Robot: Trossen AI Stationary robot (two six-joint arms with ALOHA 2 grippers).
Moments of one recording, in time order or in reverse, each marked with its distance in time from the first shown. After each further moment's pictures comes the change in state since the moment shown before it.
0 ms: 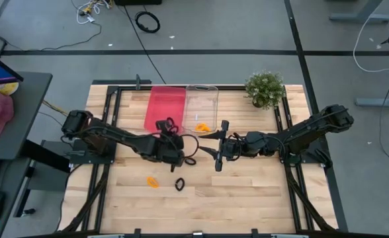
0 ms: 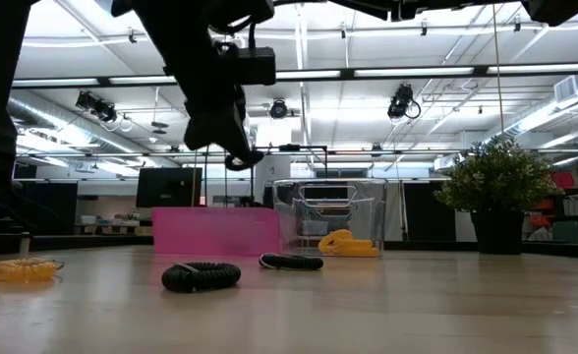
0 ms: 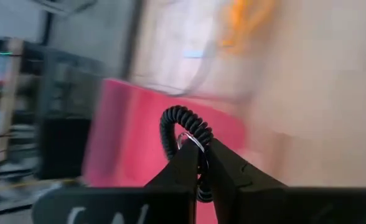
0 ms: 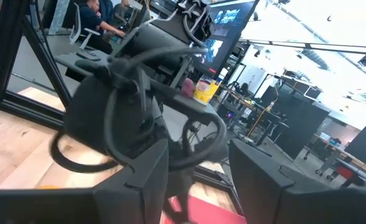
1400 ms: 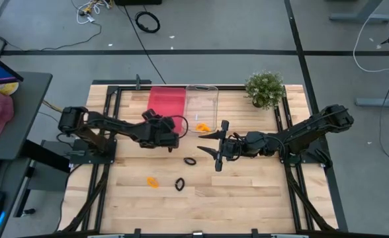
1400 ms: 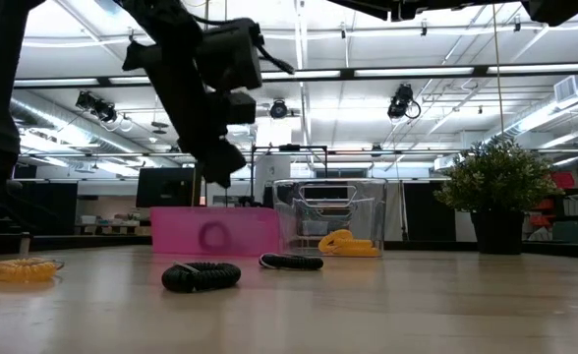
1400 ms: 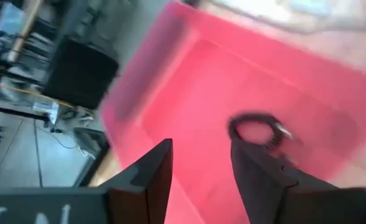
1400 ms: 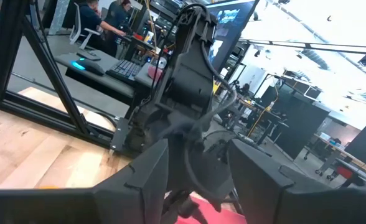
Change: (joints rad) left arm 0.187 -0.064 -0.195 0.091 -0.064 -0.272; right arm 0.000 0.000 0.000 0.000 0.000 0.000
